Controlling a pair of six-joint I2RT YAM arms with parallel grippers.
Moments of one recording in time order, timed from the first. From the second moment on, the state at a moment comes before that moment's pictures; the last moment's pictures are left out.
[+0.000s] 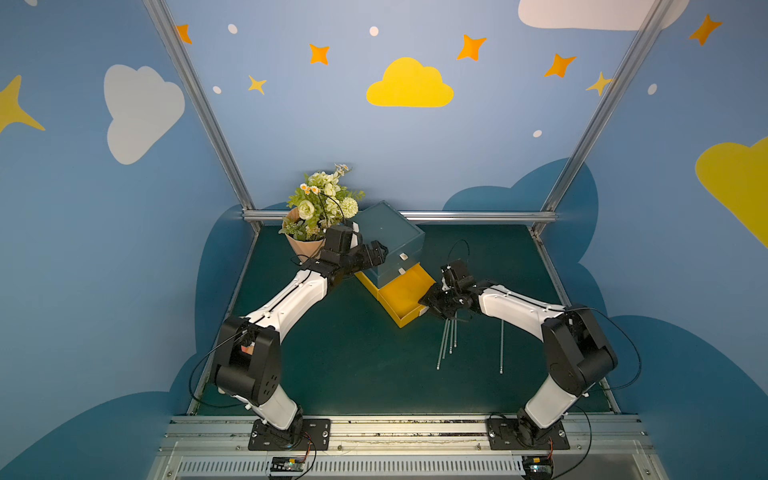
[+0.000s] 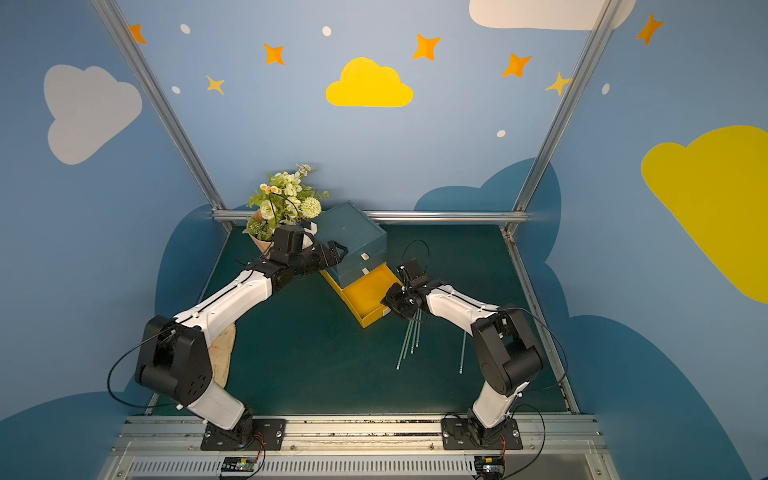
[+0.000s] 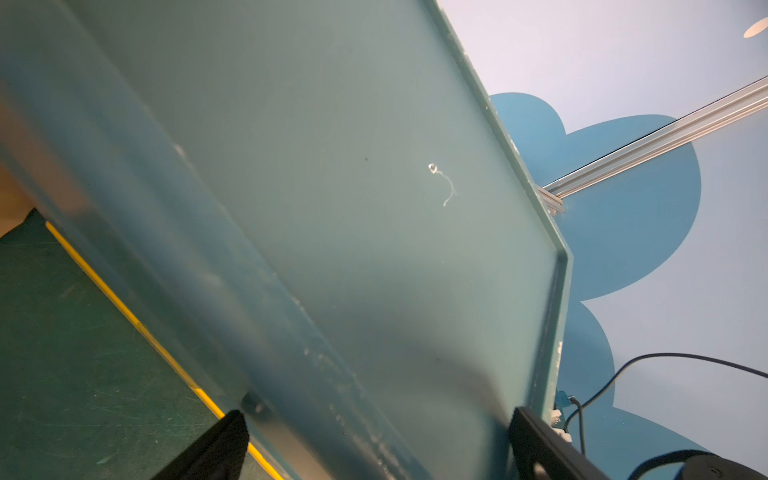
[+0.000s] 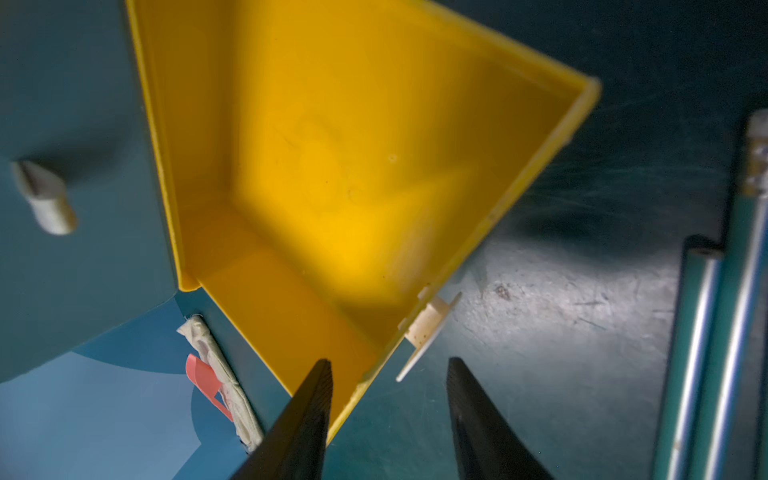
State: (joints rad) left arm -0.34 1.62 1.24 -0.22 0.26 -0.63; right arm 0.56 1.69 1.06 -0.36 -0.29 1.07
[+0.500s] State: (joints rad) left arm -0.34 1.62 1.24 -0.22 0.26 -0.63; right arm 0.56 1.50 1.07 -0.55 -0.21 0.92
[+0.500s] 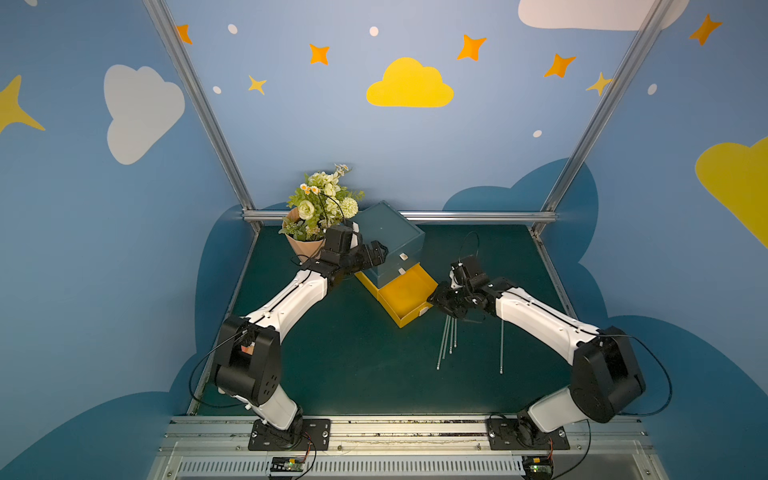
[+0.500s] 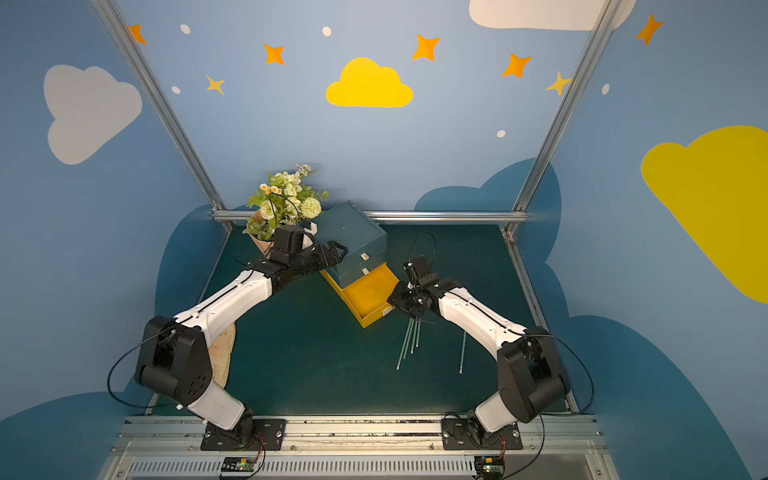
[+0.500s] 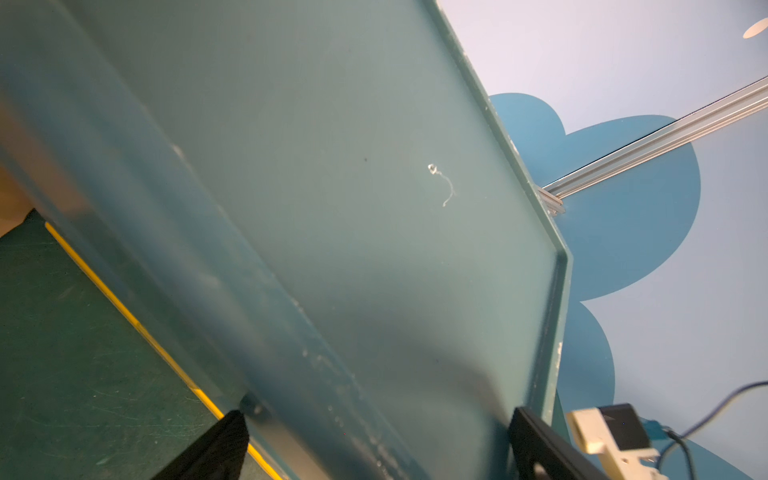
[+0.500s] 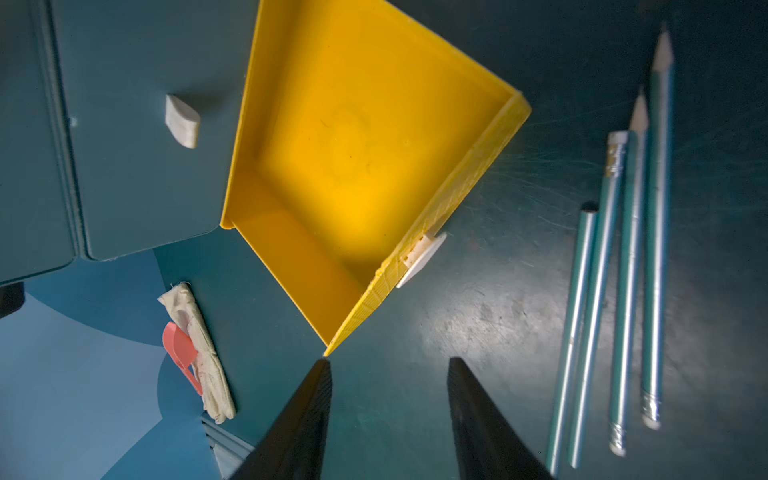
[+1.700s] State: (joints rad) left arm -0.34 1.62 1.24 -0.22 0.26 -0.63; right arm 0.60 1.67 0.99 -0.63 -0.15 0.83
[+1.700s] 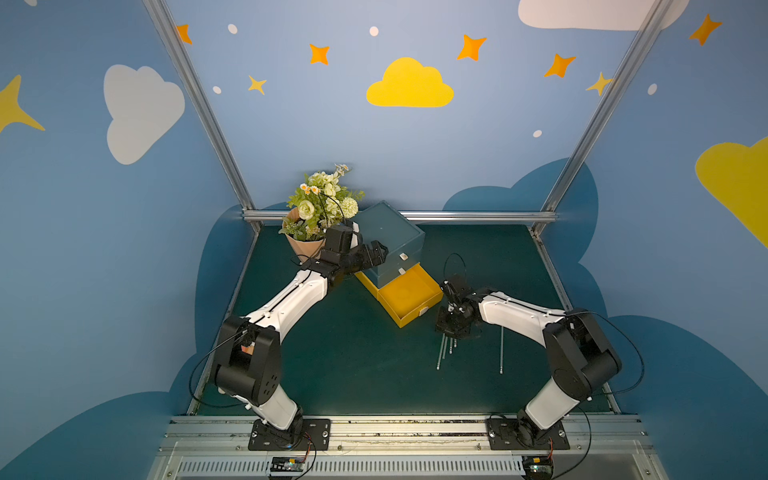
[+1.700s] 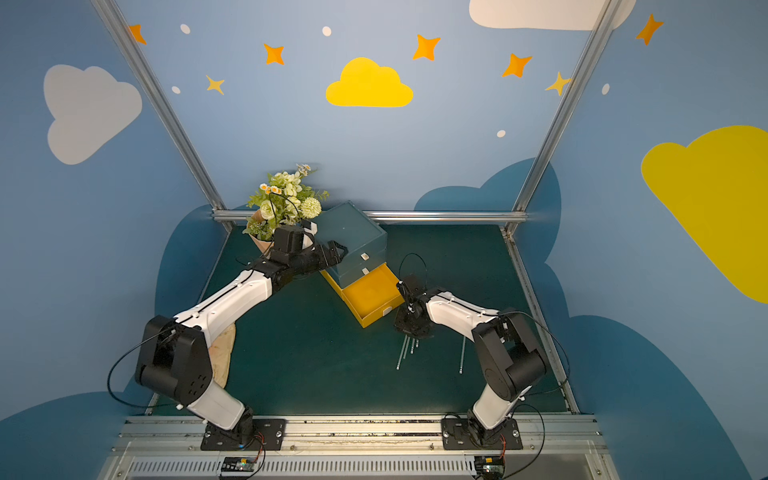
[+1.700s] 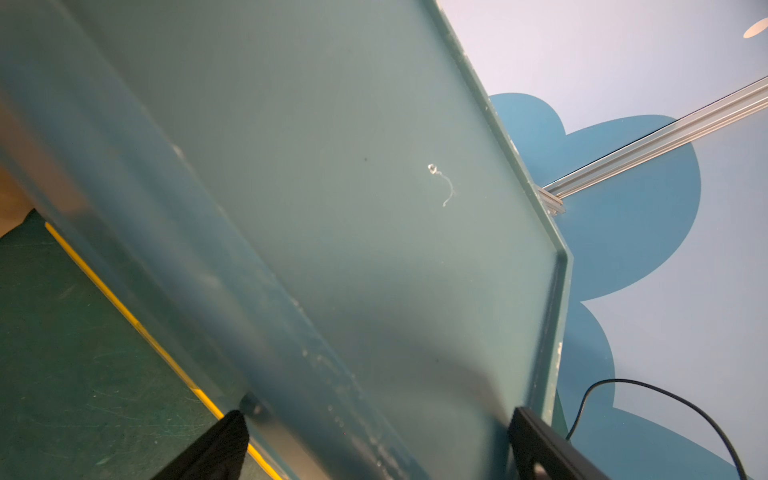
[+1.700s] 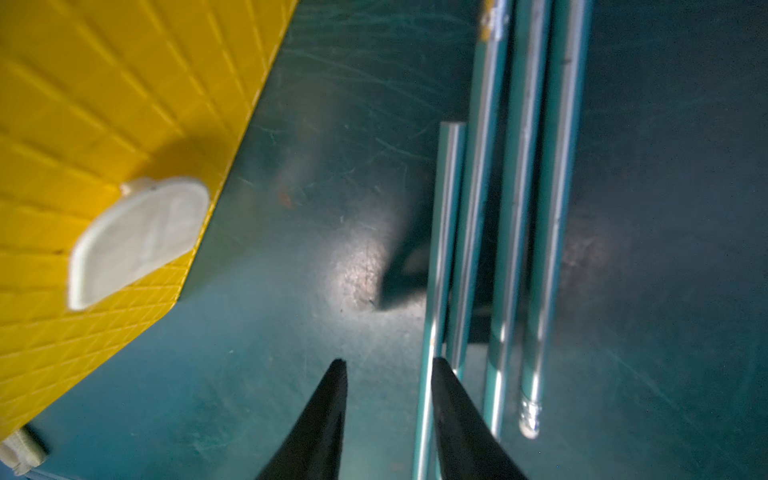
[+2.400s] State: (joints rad) left arm -0.34 1.62 1.24 -0.22 0.26 -0.63; right arm 0.60 1.77 1.06 -0.72 -0.13 0.80
